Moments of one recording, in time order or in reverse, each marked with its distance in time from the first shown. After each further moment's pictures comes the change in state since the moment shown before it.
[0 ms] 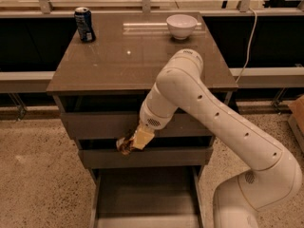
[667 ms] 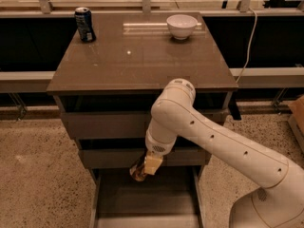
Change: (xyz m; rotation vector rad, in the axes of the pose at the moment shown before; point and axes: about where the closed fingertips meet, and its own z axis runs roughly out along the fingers) arm 0.064 0.039 0.056 -0.056 0.186 -0.042
